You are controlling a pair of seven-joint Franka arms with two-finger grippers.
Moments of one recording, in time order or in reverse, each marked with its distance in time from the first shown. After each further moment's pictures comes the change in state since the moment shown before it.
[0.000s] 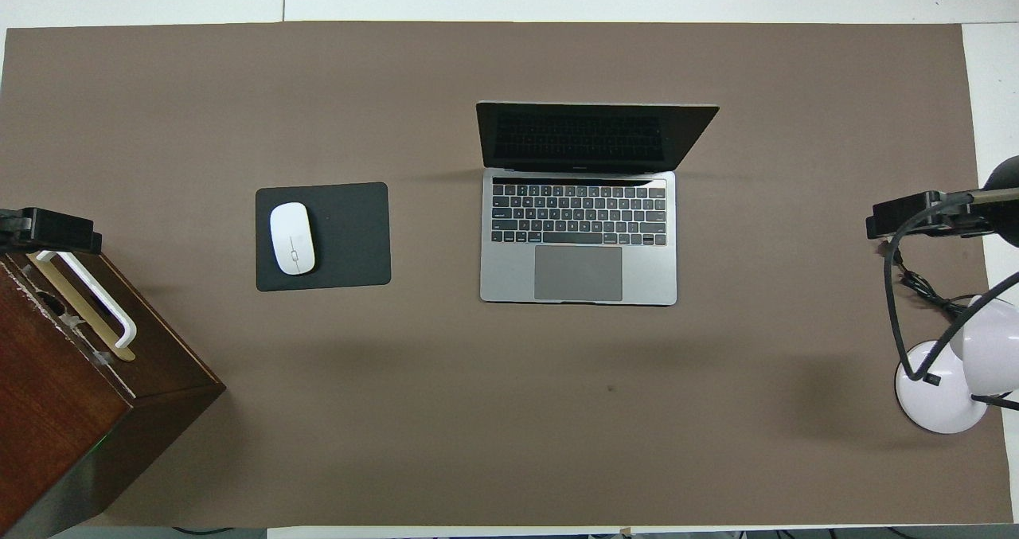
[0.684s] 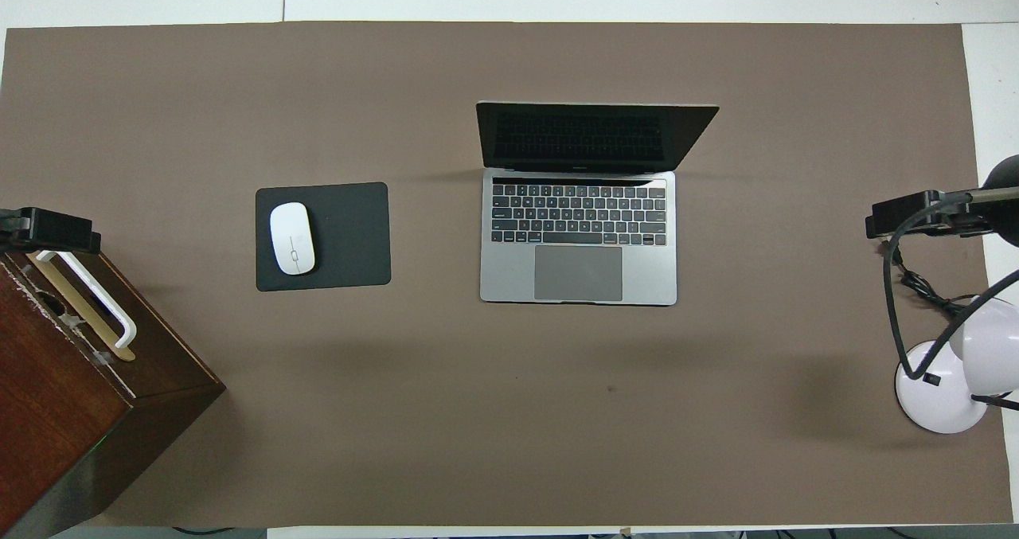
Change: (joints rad) left arm 0.000 -0.001 0.001 0.001 0.000 0.001 0.000; right arm 0.000 0.002 0.000 0.001 0.000 0.000 0.000
